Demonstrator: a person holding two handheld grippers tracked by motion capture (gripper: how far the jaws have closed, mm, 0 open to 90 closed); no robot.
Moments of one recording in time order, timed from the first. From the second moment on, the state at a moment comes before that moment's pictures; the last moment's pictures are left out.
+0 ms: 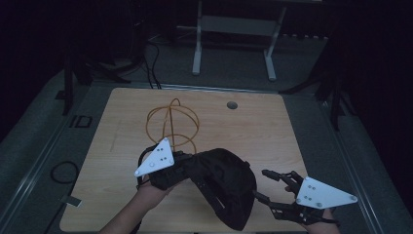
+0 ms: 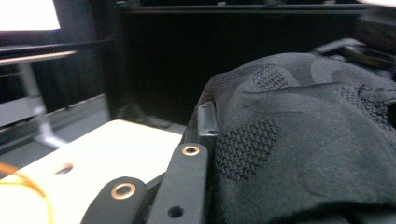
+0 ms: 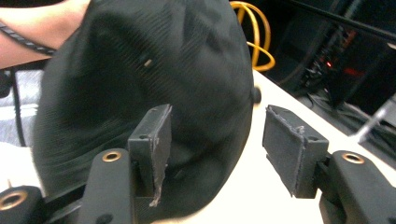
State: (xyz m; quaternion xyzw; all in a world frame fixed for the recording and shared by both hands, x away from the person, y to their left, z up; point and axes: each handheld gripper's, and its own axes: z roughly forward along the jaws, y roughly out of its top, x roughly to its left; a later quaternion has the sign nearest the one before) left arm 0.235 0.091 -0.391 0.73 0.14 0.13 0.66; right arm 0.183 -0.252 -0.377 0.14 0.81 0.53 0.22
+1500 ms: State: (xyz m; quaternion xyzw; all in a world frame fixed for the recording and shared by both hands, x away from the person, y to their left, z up) left arm 0.237 0.086 -0.393 0.76 0.16 0.17 0.61; right arm 0.200 -0.261 -0.360 0.17 0.78 0.55 0.22
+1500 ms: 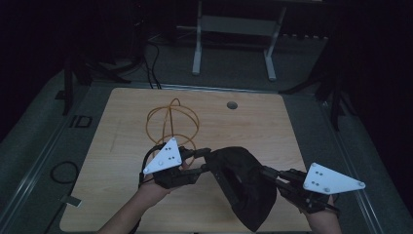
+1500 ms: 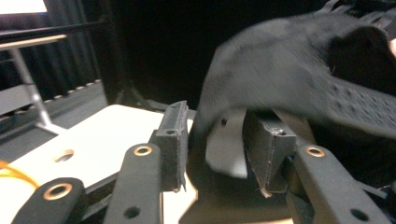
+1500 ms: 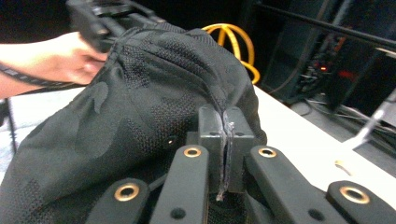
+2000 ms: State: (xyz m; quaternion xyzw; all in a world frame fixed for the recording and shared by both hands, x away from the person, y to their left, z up) left arm 0.223 0.112 -0.434 0.77 0.20 0.19 0.57; right arm 0.240 -0.257 -0.341 0.24 0.75 0.55 0.28
